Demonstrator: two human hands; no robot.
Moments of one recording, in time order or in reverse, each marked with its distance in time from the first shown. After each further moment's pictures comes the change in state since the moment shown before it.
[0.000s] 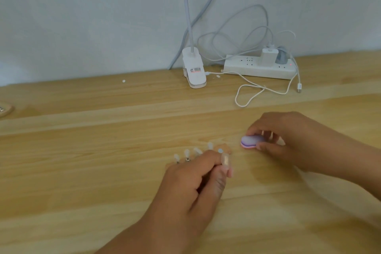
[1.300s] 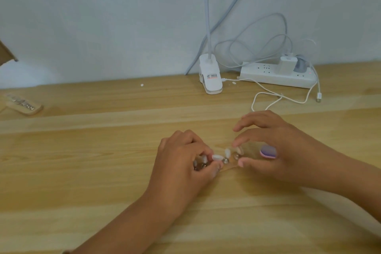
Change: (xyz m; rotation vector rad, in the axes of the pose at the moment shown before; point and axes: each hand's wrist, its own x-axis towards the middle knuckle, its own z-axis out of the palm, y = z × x) left_hand 0.024 -0.035 -0.023 0.476 0.110 -0.125; right_hand 0.022 -0.021 0.024 0.179 0.165 -0.305
